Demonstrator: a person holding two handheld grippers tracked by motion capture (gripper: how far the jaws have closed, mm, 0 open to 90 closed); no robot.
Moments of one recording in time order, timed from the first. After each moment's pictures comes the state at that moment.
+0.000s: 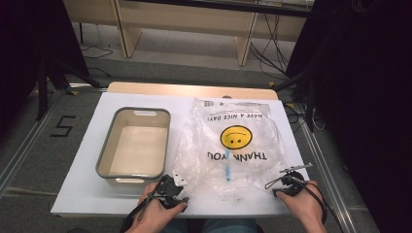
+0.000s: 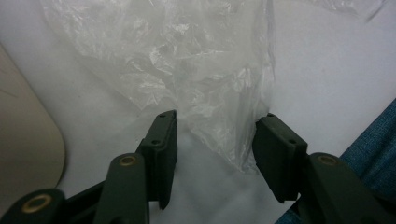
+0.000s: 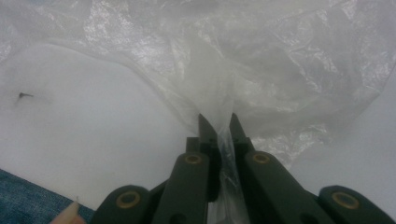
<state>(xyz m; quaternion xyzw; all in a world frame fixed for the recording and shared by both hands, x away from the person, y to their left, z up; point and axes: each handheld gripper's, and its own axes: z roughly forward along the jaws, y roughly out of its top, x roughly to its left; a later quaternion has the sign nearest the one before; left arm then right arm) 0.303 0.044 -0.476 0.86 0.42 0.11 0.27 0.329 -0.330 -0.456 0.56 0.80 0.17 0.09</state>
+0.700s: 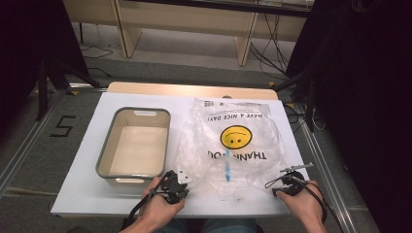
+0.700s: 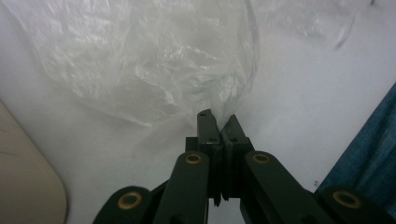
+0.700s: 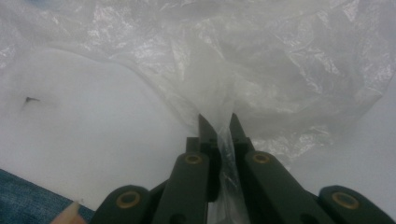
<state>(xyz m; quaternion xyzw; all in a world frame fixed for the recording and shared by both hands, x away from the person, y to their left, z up) 0.310 0.039 -0.466 0.87 0.37 0.12 0.30 0.329 -0.330 -0.454 0.57 0.80 0.18 0.08</state>
